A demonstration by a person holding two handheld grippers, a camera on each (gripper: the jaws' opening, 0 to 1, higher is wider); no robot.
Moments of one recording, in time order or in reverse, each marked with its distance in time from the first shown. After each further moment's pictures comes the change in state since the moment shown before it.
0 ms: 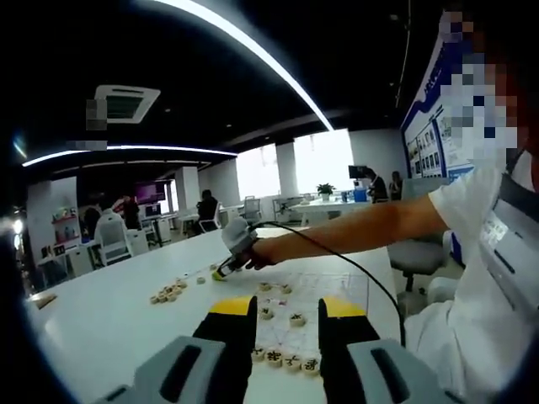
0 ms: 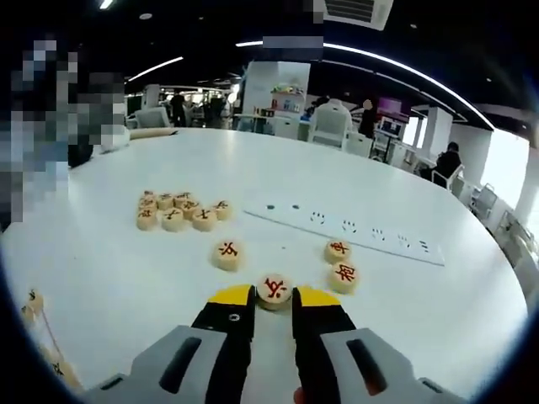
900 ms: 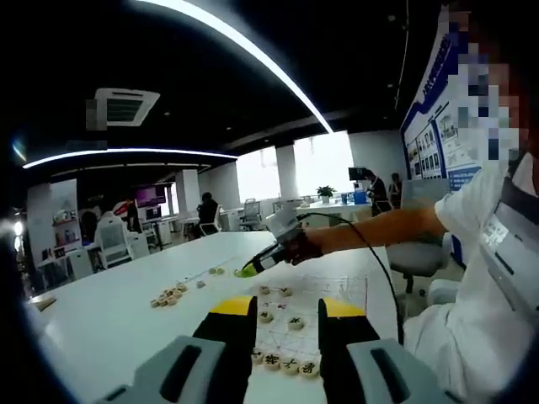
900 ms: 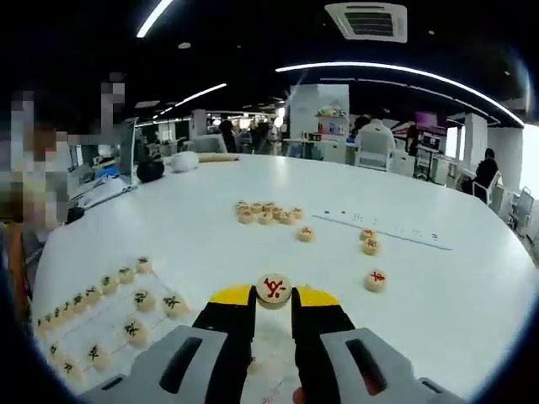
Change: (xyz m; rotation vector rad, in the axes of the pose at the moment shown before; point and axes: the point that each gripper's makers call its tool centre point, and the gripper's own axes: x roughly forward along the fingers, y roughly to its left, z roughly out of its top) left arm -0.002 -0.005 0.006 0.010 -0.012 -0.003; right arm -0.149 0.056 -0.023 -0.002 -0.172 0.337
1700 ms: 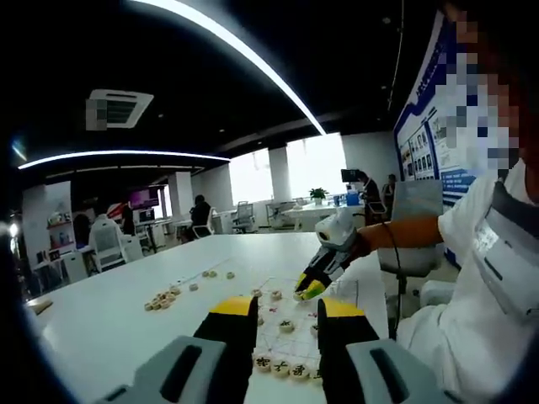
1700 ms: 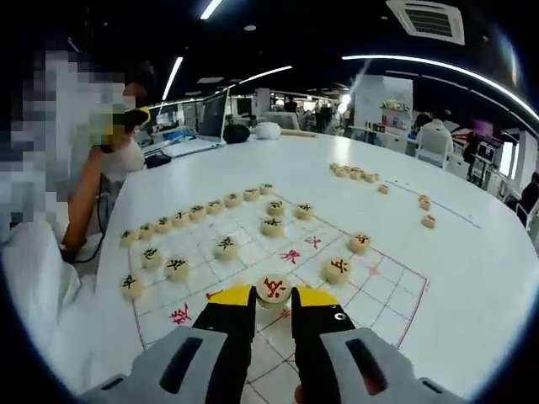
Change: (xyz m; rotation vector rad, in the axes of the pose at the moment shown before) left arm -0.003 -0.010 0.004 0.003 -0.011 -0.030; right arm -0.096 0.088 -0.075 -0.151 0.126 0.234
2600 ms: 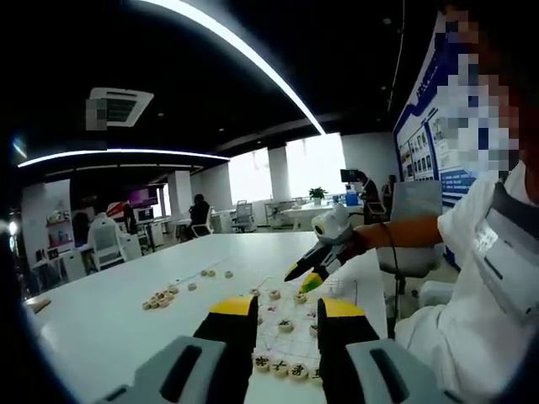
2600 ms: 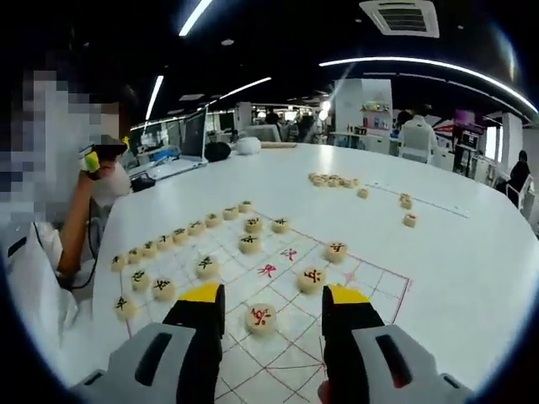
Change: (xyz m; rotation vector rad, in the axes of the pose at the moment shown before) left arm 0.003 0.000 -0.002 -0.007 0.004 -0.009; right arm -0.007 -0.028 0.016 0.106 -0.068 -0.062
